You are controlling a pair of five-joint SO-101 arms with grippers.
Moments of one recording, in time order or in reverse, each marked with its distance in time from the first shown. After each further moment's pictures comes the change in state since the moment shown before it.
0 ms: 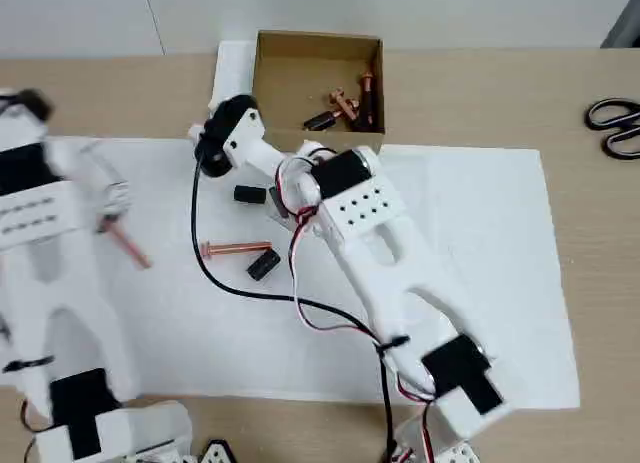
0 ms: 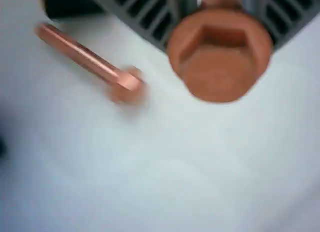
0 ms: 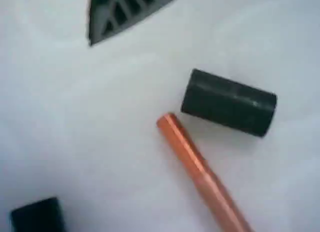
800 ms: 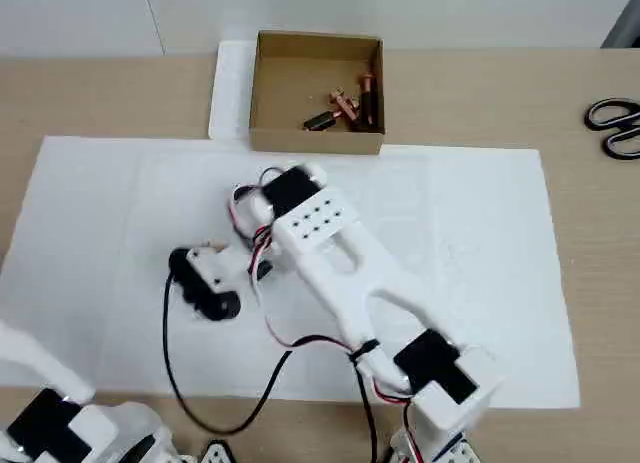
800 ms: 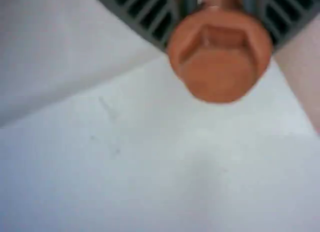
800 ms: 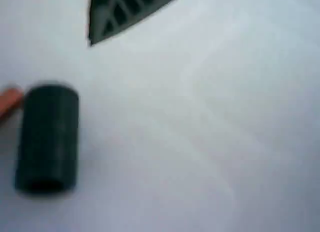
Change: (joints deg) left arm -31.6 0.0 6.2 0.0 -13.6; right arm -10.1 5.9 -1.8 10.6 59.4
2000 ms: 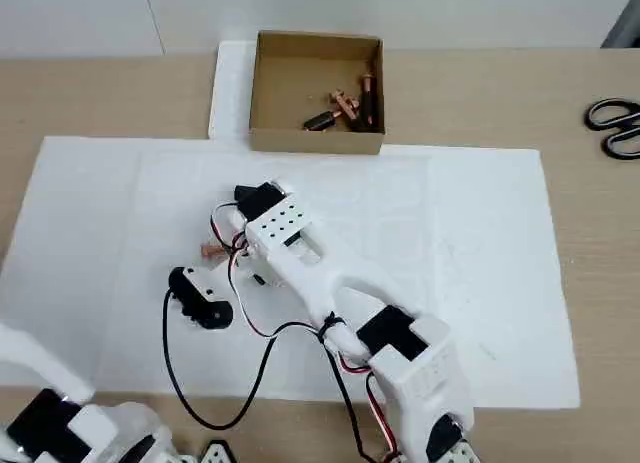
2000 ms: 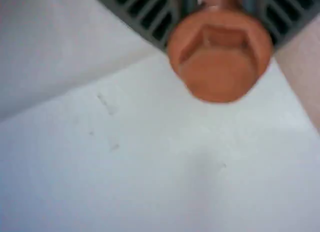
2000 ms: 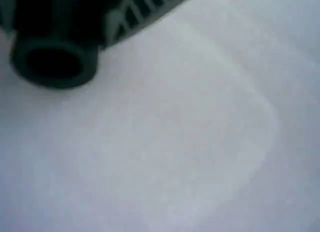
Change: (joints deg) left arm -0.2 0.0 0.3 -0.7 -0.3; right arm -0.2 14.9 -2.0 -5.9 0.1
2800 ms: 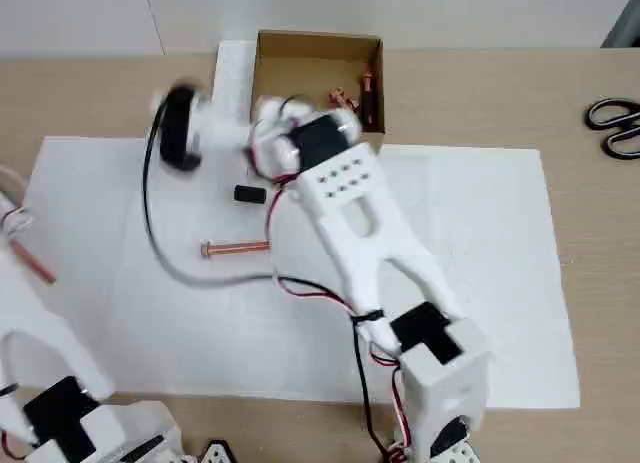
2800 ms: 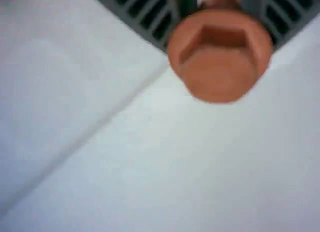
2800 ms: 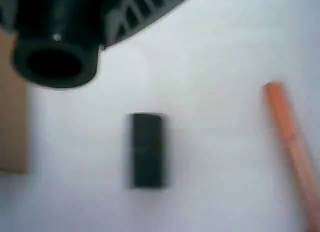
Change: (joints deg) left arm 17.1 -0.1 -7.9 -6.5 1.4; right arm 9.9 -8.4 -26.2 -1.0 -44.1
